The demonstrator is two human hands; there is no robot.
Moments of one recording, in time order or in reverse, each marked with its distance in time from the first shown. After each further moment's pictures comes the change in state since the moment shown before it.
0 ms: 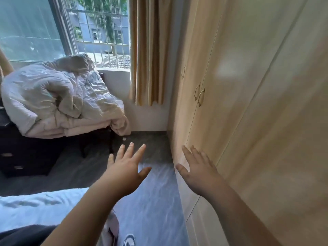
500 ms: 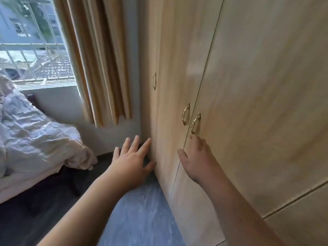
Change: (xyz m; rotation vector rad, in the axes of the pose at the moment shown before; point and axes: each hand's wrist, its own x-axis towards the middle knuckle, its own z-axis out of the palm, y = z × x) left_hand 0.392 0.009 -0.068 0.039 -0.065 0.369; right_hand 0.335 0.012 -0.071 0.210 0.391 0.336
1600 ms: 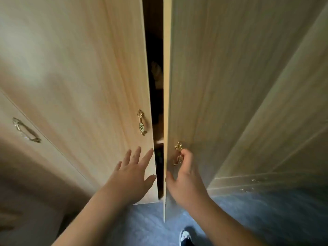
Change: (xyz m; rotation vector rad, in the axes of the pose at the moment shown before) left_hand 0.298 -0.071 -0.015 0.292 -0.388 1.182; right_hand 0.111 -0.139 0.167 0.176 0.768 0.886
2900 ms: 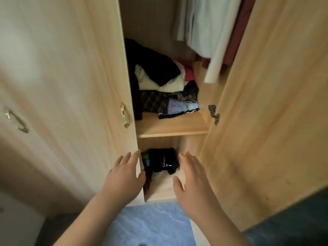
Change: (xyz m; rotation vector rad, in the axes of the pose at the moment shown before) left_hand -0.058 0.064 0.037 -0.279 0.268 -0.048; right_hand -0.095 0.030 -0.089 -0.250 -0.038 -0.031
